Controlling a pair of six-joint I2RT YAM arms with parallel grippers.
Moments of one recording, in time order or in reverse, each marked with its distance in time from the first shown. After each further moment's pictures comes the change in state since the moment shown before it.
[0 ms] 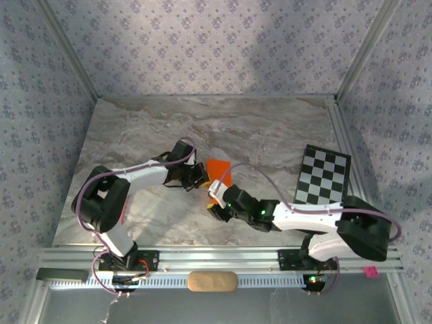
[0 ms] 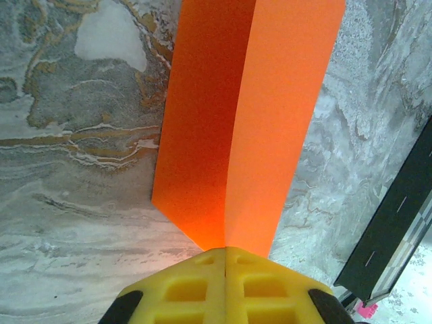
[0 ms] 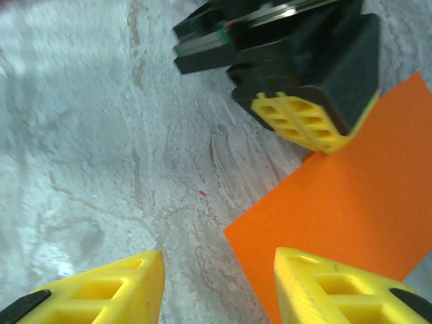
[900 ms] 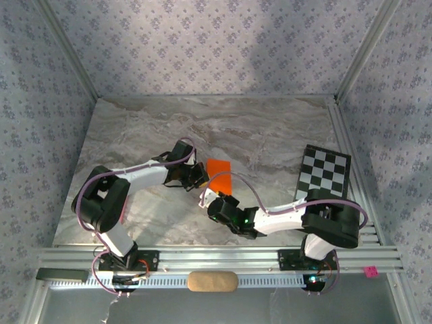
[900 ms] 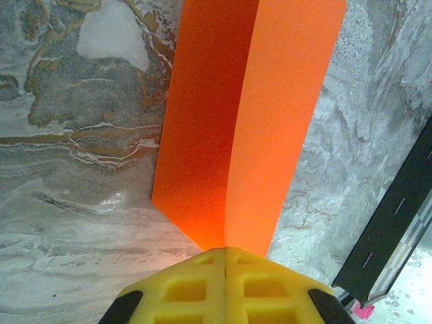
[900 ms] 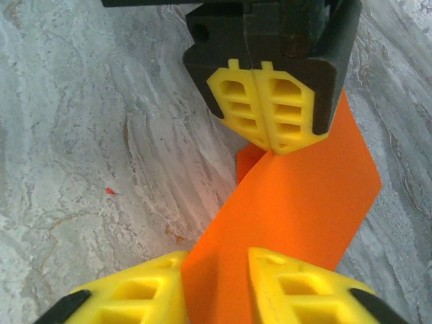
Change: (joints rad) left arm 0.000 0.000 0.000 0.000 0.000 -0.014; right arm 0.093 0.223 0.035 0.117 0.385 -0.132
